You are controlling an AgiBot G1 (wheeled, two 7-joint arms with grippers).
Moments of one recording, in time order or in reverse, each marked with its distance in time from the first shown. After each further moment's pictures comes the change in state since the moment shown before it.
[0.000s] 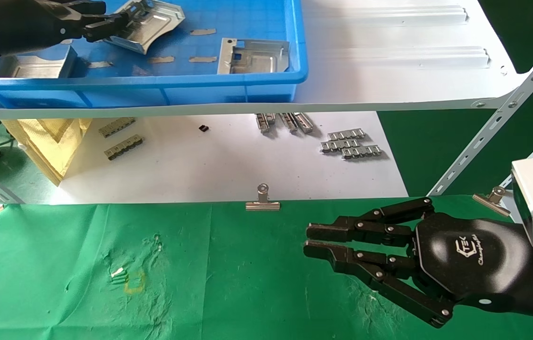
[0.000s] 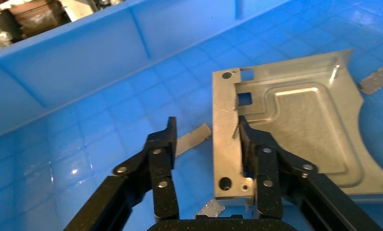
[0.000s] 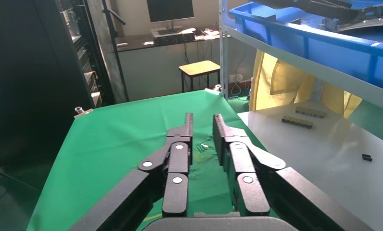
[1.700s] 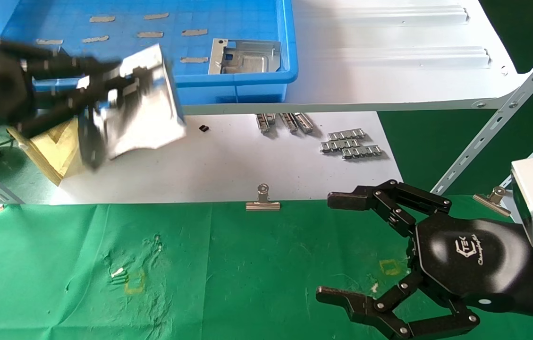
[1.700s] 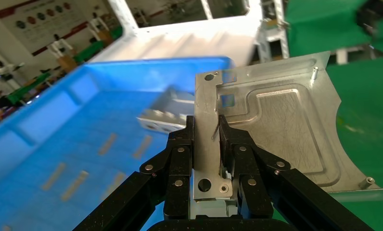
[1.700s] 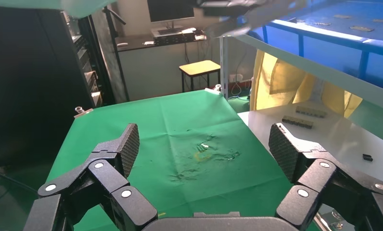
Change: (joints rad) left arm 0.308 -0.395 -0.015 -0.495 -0.381 0.719 0.257; right arm 0.000 0.000 0.000 0.000 0.000 0.000 0.000
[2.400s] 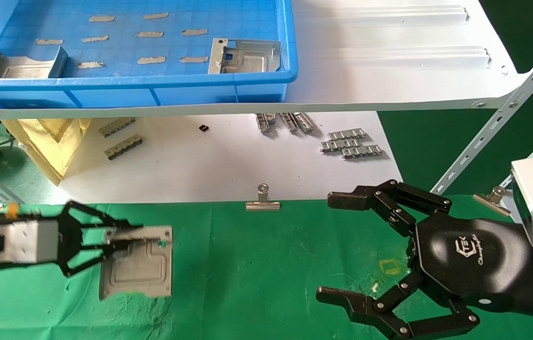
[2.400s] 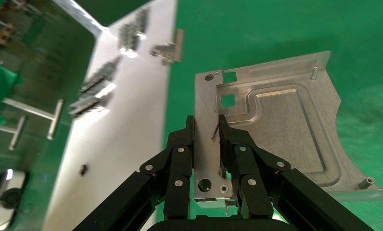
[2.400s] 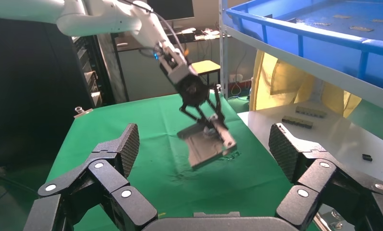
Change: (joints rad) left arm 0.199 0.026 0.174 0.141 0.120 -0.042 0.562; right arm 0.000 0.000 0.000 0.000 0.000 0.000 0.000
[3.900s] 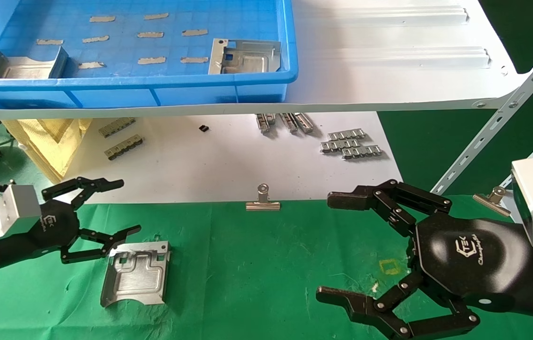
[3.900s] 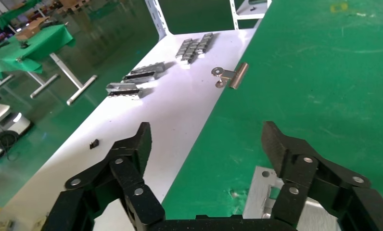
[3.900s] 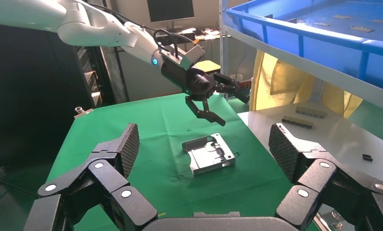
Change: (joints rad) left arm 0.100 0.047 -0.087 0.253 -0.225 0.044 -0.109; right arm 0.000 0.000 0.000 0.000 0.000 0.000 0.000
